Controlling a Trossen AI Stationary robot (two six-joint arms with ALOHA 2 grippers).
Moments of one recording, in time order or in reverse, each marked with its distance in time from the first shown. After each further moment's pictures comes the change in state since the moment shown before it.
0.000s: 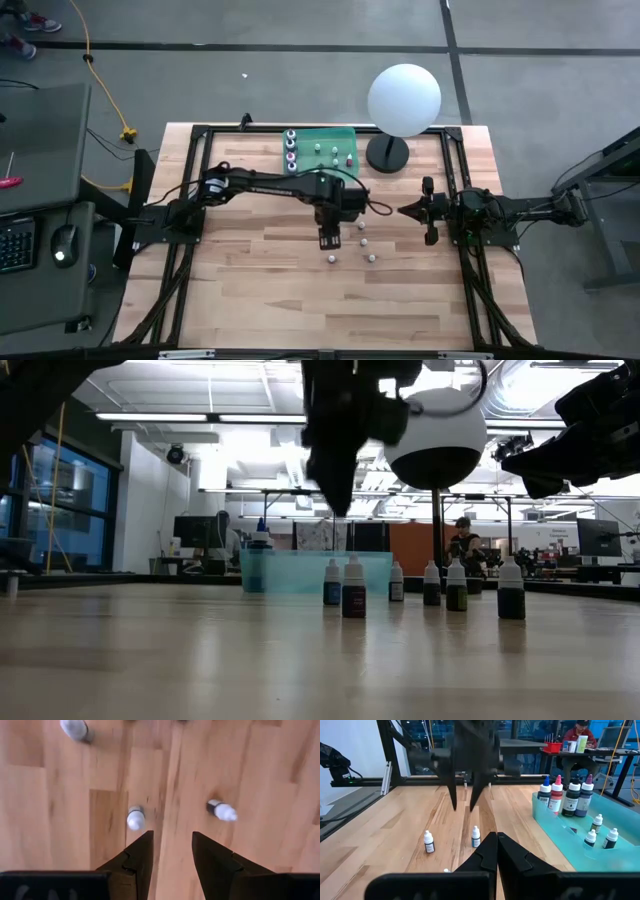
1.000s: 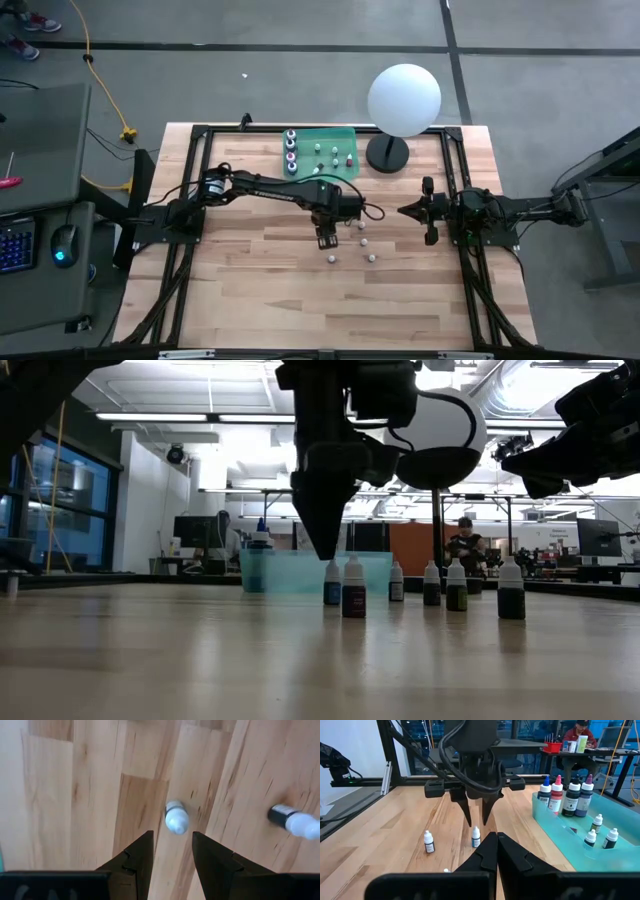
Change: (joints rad) left arm 0.000 0.000 -0.170 0.115 -0.168 -0.070; right arm 0.000 0.000 0.000 0.000 0.000 0.000
